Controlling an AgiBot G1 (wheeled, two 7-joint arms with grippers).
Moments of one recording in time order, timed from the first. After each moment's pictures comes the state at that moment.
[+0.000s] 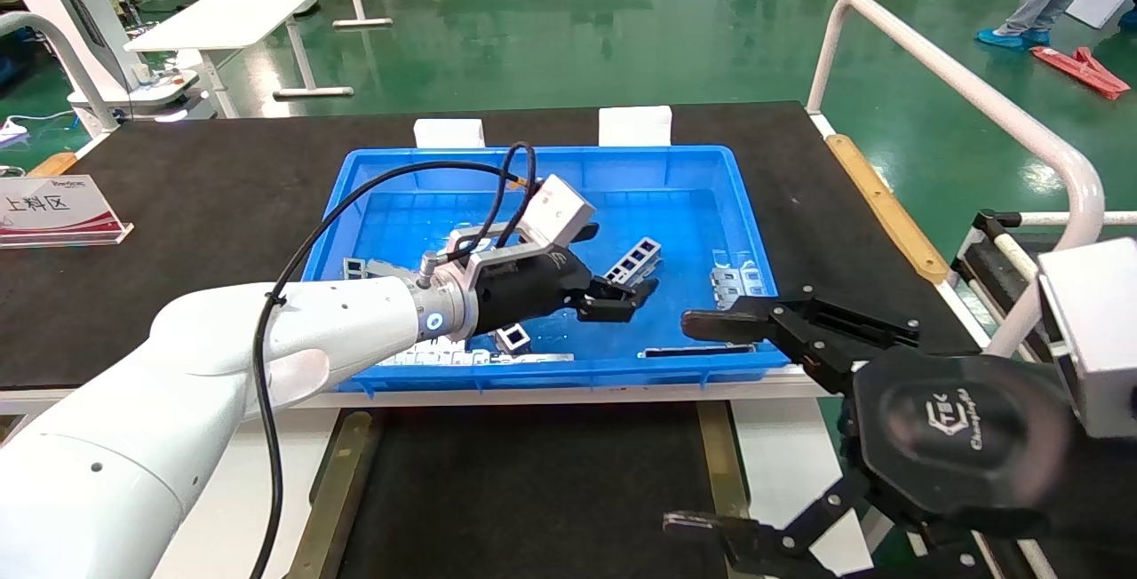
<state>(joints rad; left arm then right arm) -1.46 1.37 0.67 -0.50 1.27 0.73 -0.06 1.08 -0.61 -0.28 1.28 -0.73 -1.49 0.18</state>
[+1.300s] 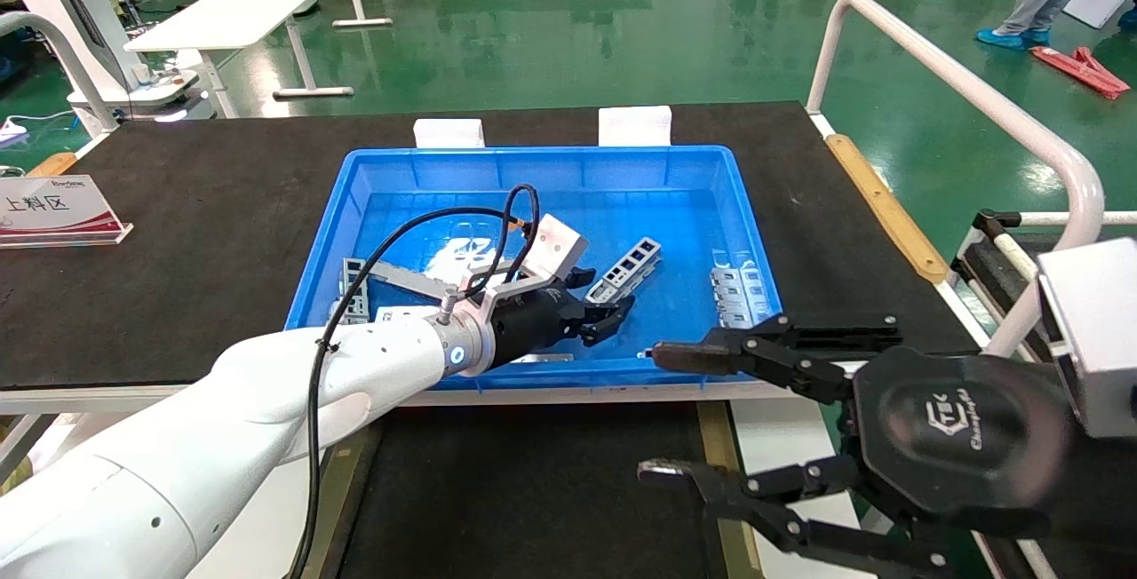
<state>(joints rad) -1.46 1.37 1.13 -0.50 0.94 0.44 -0.18 1.08 -0.61 -0.29 1.28 -0.73 -1.49 0.18</state>
